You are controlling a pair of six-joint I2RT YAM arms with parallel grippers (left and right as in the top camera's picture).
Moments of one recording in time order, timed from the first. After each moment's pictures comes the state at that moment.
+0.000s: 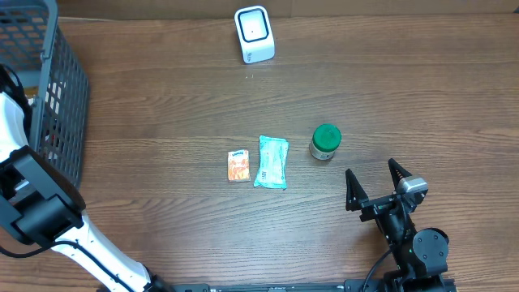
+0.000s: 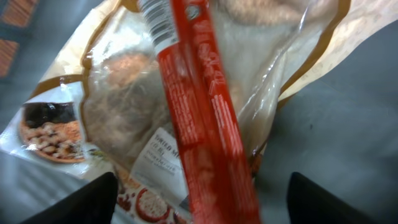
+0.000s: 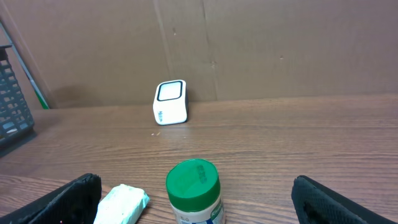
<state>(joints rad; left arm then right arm) 0.62 2.18 1.85 -0.95 -0.20 -0.03 0.16 0.01 0.02 -0.02 -0.12 0.17</state>
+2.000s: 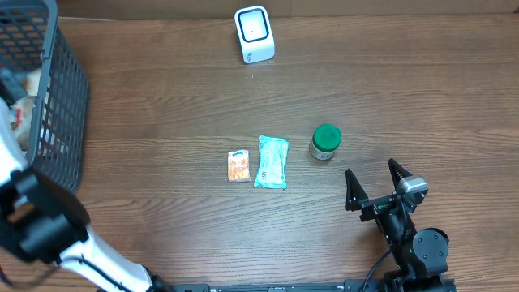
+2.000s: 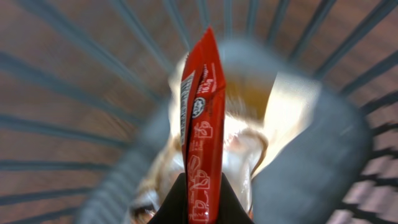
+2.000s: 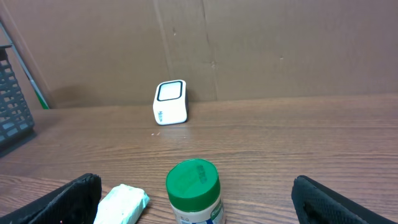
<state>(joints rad) 0.62 2.03 1.92 -0.79 -0.19 -0.02 0.16 0.01 0.02 -0.02 -0.12 0.17</state>
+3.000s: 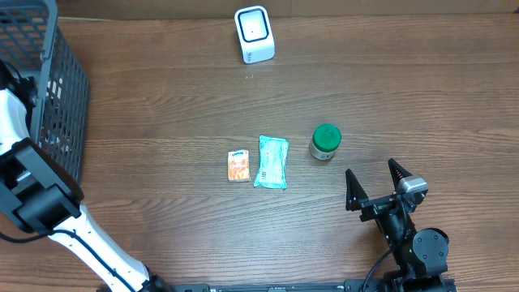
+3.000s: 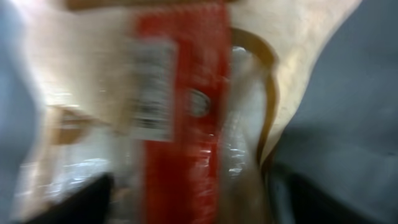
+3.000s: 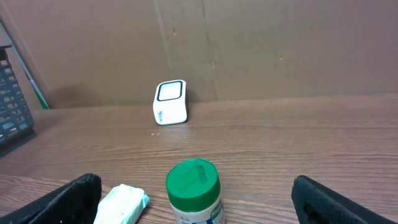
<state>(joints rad) 0.62 2.31 1.93 -0.86 -0.08 0.22 0.16 0.01 0.02 -0.02 -0.12 0.17</state>
